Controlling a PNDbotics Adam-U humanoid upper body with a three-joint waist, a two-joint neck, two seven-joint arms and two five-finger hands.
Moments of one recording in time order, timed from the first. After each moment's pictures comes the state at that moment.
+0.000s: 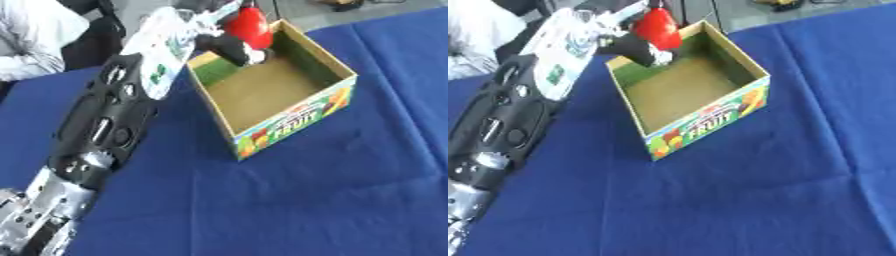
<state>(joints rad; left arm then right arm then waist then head) -1.25 0.27 -0.22 -1.09 -0.88 0.03 -0.45 -0.39 -0.55 0.00 -1.98 0.08 -0.09 -0.26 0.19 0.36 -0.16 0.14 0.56</state>
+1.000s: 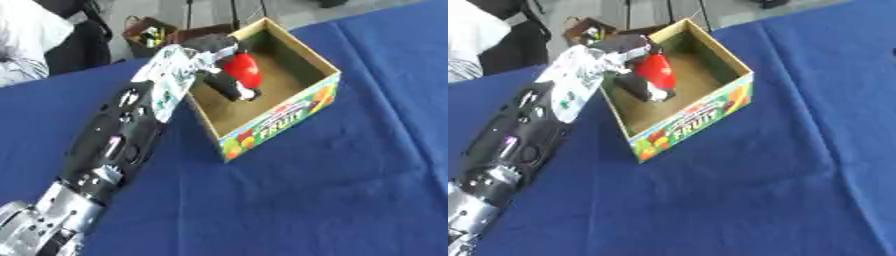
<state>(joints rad) -1.23 0.24 -0.22 -0.95 -0.95 -0.06 -0.52 -0.40 -0.54 0.01 -1.98 0.07 -0.09 -0.25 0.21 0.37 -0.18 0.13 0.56</state>
